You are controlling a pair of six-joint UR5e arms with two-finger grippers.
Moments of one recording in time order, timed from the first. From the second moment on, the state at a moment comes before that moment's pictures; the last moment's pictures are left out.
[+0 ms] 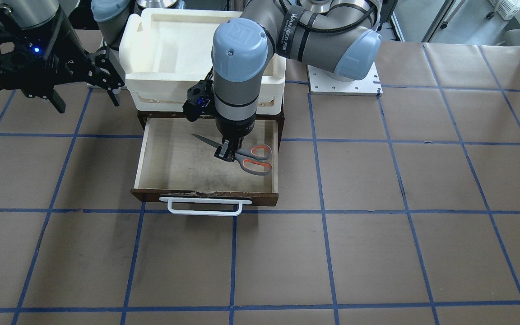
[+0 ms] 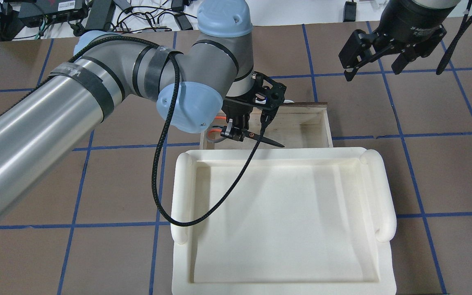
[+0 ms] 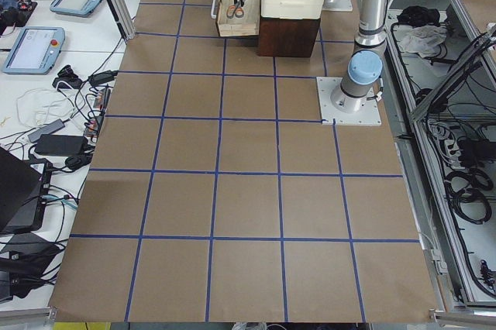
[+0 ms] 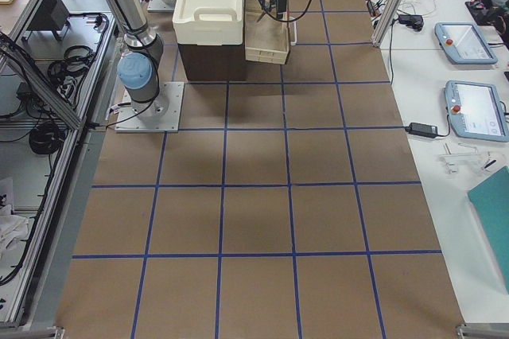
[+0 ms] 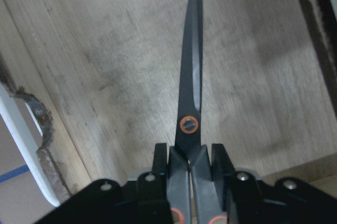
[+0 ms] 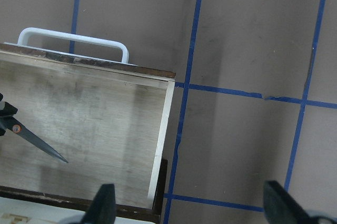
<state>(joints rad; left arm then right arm) -2.00 -1.89 -1.53 -1.33 1.51 1.55 1.53 -1.59 1.49 -1.54 -1.53 -0.18</state>
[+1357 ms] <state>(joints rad) -1.85 -1.74 -1.47 -1.31 1.58 0.83 1.54 -1.60 1.50 -1.53 -1.56 -0.16</state>
